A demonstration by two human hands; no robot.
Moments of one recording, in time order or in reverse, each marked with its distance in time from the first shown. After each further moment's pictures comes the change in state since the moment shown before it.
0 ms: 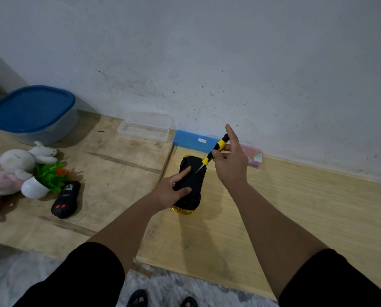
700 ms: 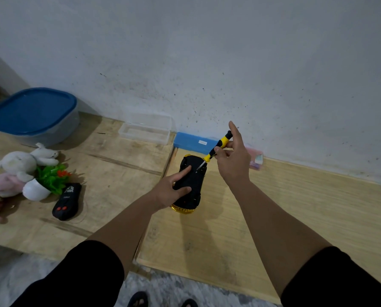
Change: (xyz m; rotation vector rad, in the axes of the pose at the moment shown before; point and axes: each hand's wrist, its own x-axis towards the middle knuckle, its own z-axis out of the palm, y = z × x) left_hand 0.002 0.009 -0.006 0.029 -0.020 0.001; right_hand 0.010 -0.007 -0.001 -0.008 0.031 0.002
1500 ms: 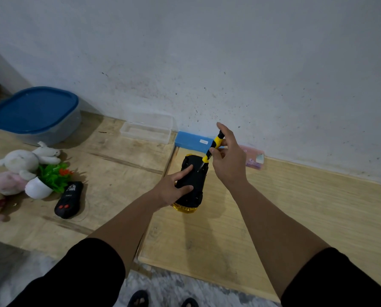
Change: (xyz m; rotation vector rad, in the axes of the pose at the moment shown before) left_hand -0.001 0.003 0.001 0.000 0.003 -0.029; right_hand -0.009 -0.007 0.002 -0.075 -0.072 -0.164
